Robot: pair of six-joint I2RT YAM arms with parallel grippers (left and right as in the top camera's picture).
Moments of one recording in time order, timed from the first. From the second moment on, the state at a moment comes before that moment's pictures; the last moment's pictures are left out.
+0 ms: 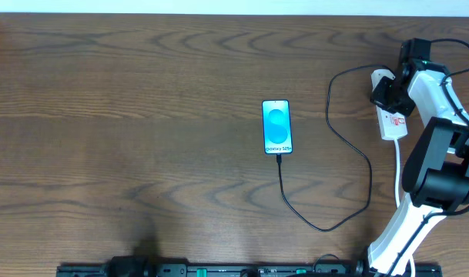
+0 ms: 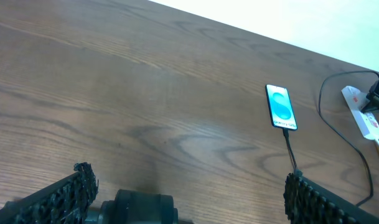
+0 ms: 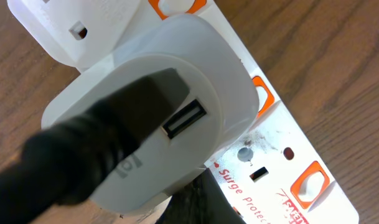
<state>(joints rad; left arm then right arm) 0.04 0.21 1.41 -1.69 0.10 -0.24 -0.21 2.13 1.59 -0.78 0.06 0.37</state>
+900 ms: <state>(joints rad) 0.04 0.21 1.41 -1.69 0.10 -0.24 -0.40 2.02 1.59 -0.81 -0.04 0.65</state>
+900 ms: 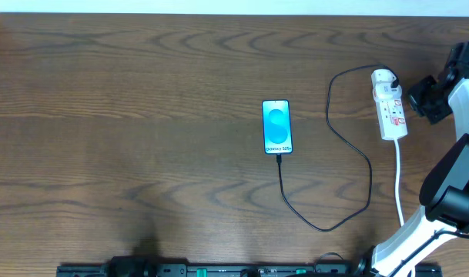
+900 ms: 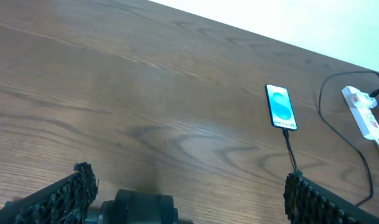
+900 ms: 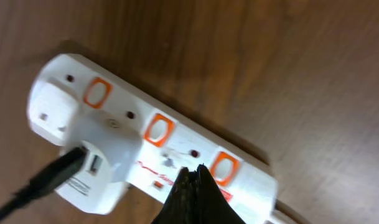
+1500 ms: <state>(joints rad) 0.04 0.21 1.41 -1.69 0.10 -0.24 -0.40 2.13 1.59 -0.72 -0.14 0.76</state>
